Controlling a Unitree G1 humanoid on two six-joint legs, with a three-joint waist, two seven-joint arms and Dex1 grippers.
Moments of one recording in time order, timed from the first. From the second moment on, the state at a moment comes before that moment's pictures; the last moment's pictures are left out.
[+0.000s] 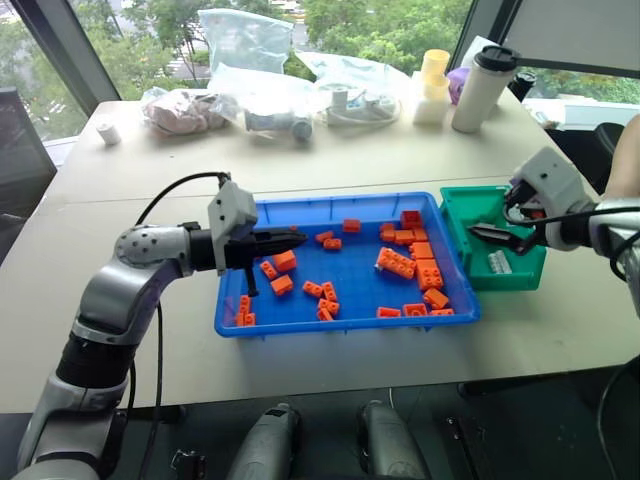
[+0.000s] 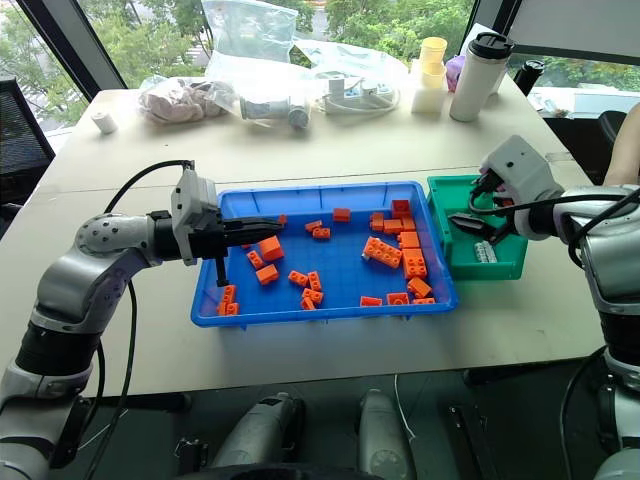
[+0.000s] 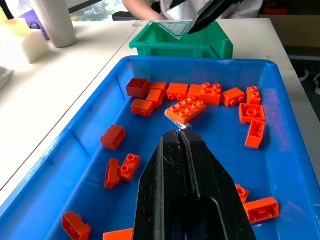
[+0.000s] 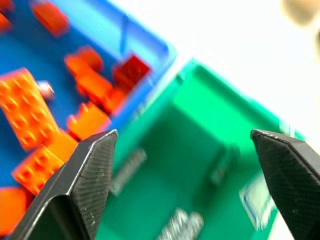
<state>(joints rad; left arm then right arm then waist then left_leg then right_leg) -0.49 0.64 -0.06 -0.24 -0.47 0.45 -1.01 -0.60 -0.98 -0.08 -0.27 0.24 1.01 0.87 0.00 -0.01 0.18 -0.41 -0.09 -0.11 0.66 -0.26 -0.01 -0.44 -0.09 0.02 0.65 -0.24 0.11</state>
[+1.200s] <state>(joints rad) -0.47 0.66 -0.04 -0.29 -0.47 0.49 -0.98 -0.79 -0.67 0.40 -0.30 0.24 0.95 0.99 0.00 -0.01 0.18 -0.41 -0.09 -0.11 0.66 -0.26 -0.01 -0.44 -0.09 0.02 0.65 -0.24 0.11</state>
